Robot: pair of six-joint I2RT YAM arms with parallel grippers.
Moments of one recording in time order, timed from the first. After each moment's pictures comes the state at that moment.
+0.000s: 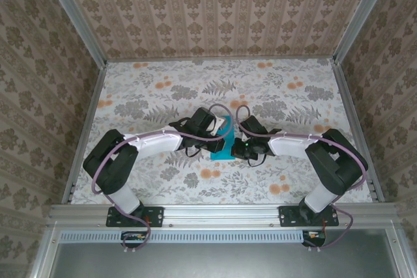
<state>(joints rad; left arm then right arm) -0.83 1.65 0.94 -0.23 0.31 -0.33 0.60 1.62 0.74 -0.20 -0.29 0.81</state>
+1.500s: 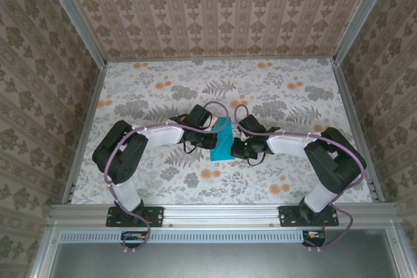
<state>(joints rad) -0.74 1.77 0.98 -0.28 0.29 -0.32 0.61 1.64 0.77 -0.23 -0.29 0.79</state>
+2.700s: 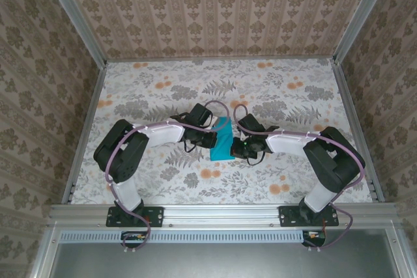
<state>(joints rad) -0.74 1.79 1.00 -0.32 0.26 -0.29 0.61 1.65 0.78 -0.26 -0.29 0.78</state>
